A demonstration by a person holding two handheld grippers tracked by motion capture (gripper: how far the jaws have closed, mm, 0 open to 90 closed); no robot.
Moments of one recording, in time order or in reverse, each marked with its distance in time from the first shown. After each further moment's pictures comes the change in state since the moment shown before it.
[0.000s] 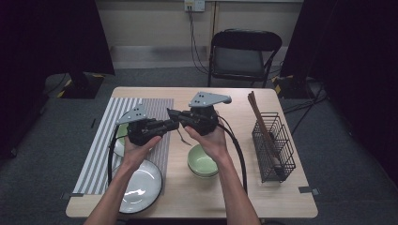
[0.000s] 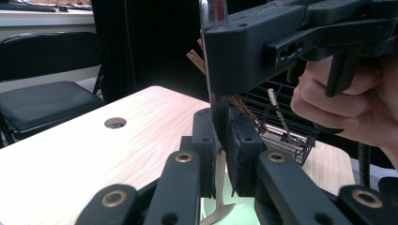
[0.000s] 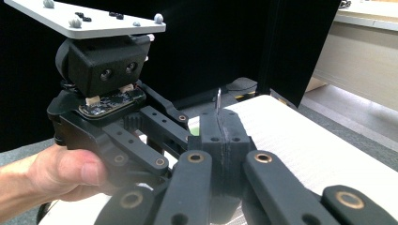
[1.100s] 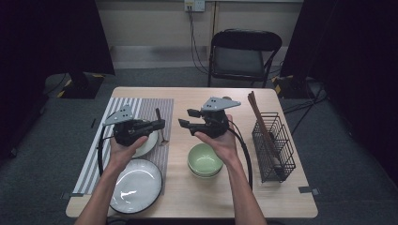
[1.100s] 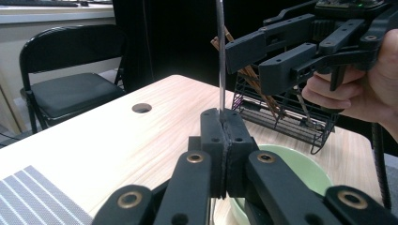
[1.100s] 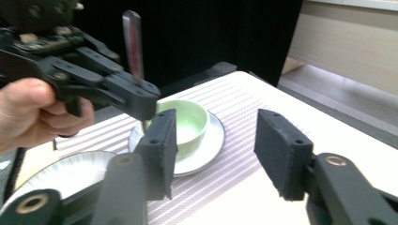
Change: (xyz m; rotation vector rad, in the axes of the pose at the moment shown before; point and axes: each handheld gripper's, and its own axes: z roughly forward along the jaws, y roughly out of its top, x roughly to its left) left arm 0.018 -0.008 -0.032 0.031 0.060 0.023; right arm -0.023 -0.032 -0.013 0.044 -0.091 0.045
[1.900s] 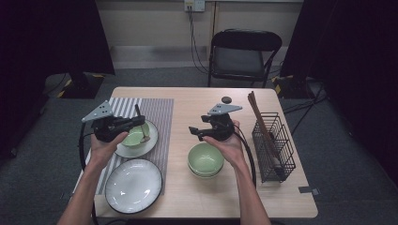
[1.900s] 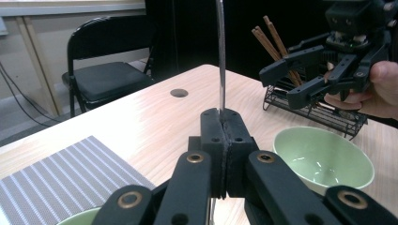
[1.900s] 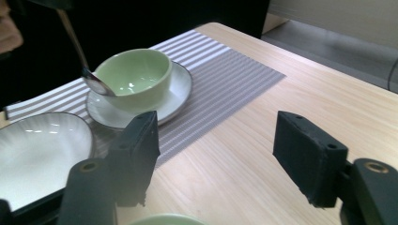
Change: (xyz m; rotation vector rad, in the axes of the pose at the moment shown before) left arm 0.039 -0.010 -0.043 0.031 0.095 -0.022; right arm -0.032 -0.043 0.009 0.140 -0.080 0.064
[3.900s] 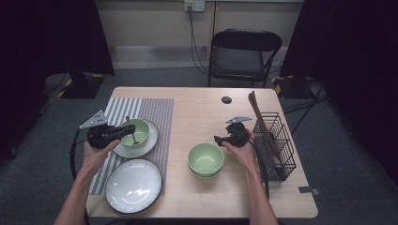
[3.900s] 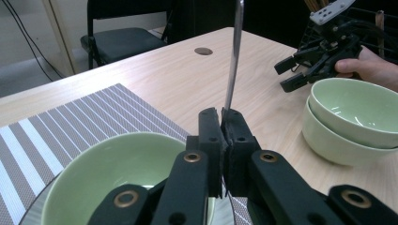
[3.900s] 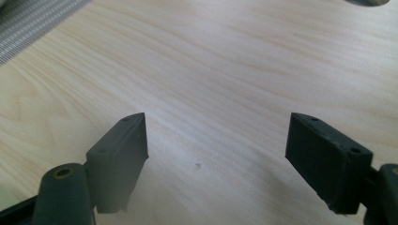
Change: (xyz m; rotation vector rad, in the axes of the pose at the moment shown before) left arm 0.025 -0.047 -0.013 0.100 0.057 -0.032; right arm -0.082 -0.098 0.027 0.235 -0.274 0.156
